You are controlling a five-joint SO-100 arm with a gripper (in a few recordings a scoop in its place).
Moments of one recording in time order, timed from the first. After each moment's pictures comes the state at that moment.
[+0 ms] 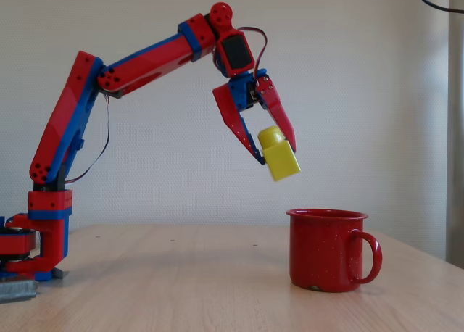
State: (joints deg) arm -4.4 72.3 39.5 93.2 8.5
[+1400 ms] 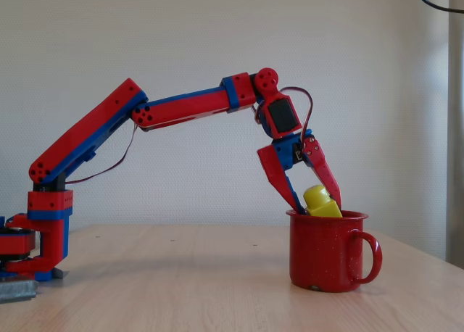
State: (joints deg) arm -3.2 48.9 29.5 78.2 7.6
